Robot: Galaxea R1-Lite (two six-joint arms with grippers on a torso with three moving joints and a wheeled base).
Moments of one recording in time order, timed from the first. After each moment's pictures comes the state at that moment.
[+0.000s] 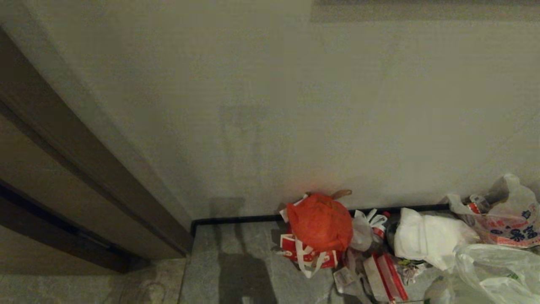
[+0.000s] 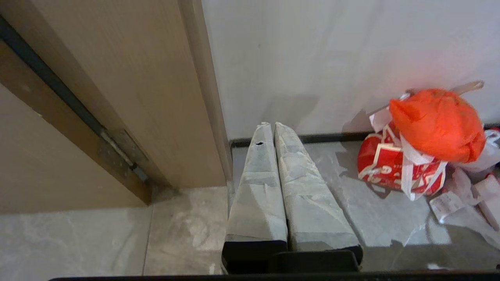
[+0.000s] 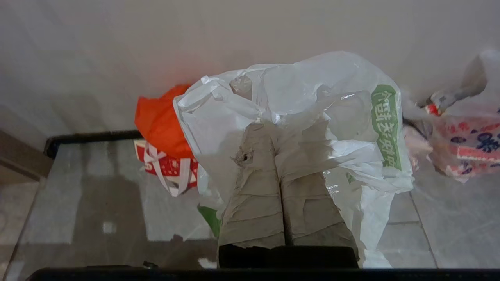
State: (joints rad) left arm 0.00 0.00 0.00 0.00 0.00 -0.01; right arm -0.01 0.00 0.00 0.00 -0.01 0.01
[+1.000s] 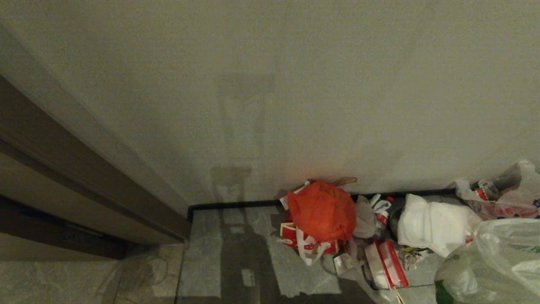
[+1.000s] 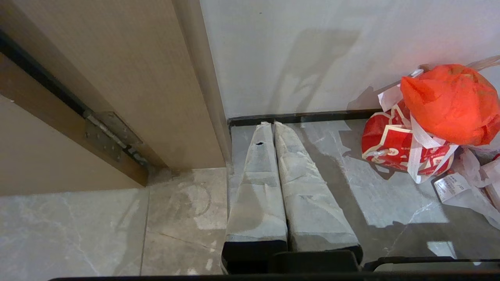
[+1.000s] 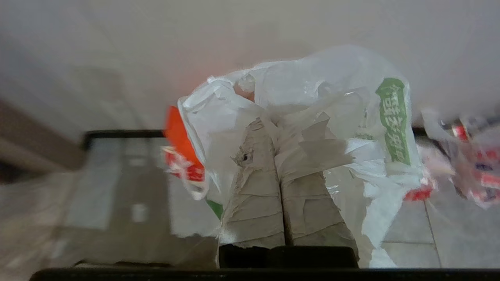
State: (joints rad) left arm 0.00 0.00 0.00 0.00 0.00 -0.01; right arm -0.01 0.11 -0.34 0.17 0.10 0.02
